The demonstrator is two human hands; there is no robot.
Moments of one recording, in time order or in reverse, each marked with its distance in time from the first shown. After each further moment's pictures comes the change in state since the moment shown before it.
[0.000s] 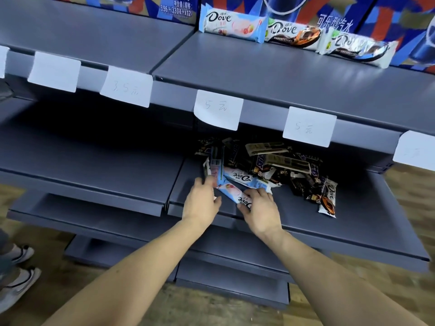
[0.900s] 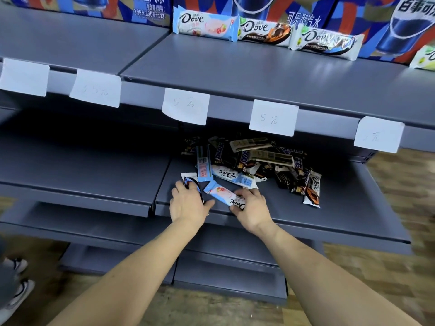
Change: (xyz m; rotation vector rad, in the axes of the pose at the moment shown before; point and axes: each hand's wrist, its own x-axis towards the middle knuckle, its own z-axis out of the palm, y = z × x) left_hand -0.006 0.007 0.017 0.321 -0.007 -0.155; right_hand -0.008 0.015 -0.007 0.179 -0.113 0.106
